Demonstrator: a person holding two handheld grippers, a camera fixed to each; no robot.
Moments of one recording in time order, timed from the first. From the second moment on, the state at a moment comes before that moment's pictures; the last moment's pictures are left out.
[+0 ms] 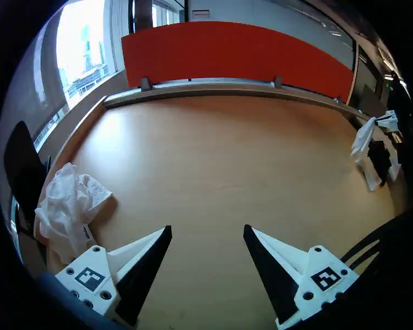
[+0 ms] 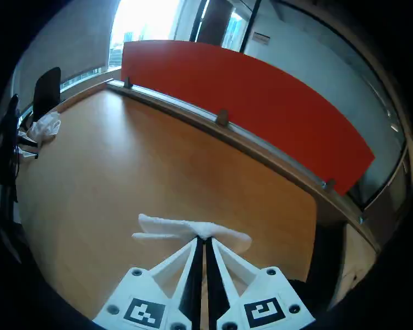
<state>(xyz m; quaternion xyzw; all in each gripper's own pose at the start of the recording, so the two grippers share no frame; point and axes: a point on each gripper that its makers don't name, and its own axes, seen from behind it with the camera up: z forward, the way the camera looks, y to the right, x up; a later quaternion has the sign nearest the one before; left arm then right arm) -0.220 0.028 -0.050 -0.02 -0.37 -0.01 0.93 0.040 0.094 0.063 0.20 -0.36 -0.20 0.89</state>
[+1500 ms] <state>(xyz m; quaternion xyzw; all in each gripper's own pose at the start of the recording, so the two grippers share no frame) -0.213 0.037 -0.045 -0.03 -0.36 0.00 0.93 0.007 0.226 -0.011 0.09 -0.44 -0.18 0.88</state>
